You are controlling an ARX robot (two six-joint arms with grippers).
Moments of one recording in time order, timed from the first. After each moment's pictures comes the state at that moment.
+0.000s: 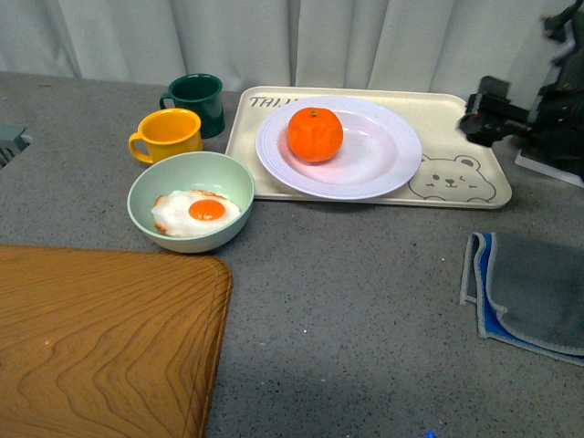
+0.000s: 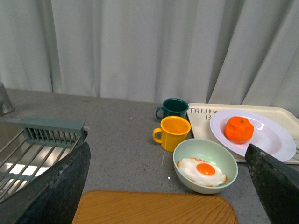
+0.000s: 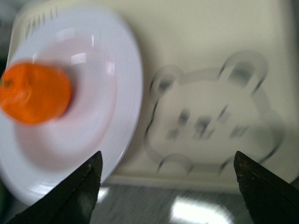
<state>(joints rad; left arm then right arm) 0.00 0.00 0.02 0.00 0.00 0.00 0.06 2.08 0.93 0.69 -0.04 0.18</state>
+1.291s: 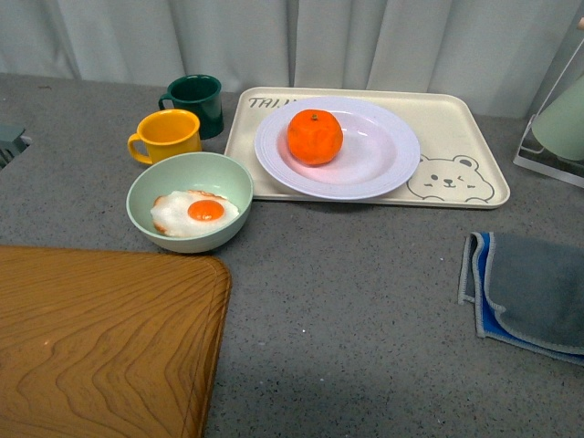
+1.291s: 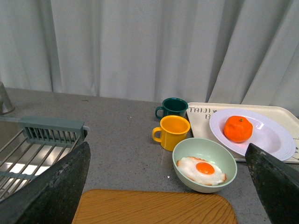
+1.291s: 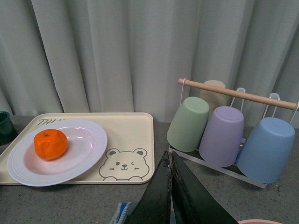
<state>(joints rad) 0.00 0.00 0.02 0.00 0.00 0.00 0.00 0.85 0.03 0.81 0.00 0.00</state>
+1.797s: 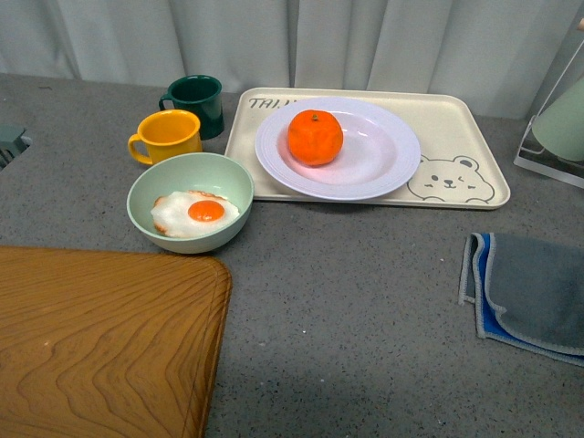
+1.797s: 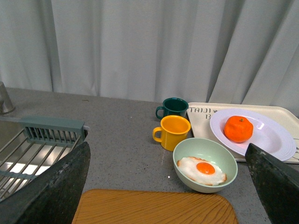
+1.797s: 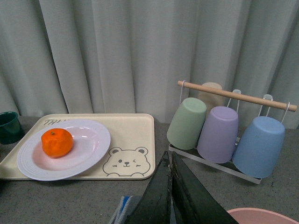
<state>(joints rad) 0.00 0.00 0.02 0.00 0.00 -0.01 0.00 0.50 0.01 0.49 0.00 0.00</state>
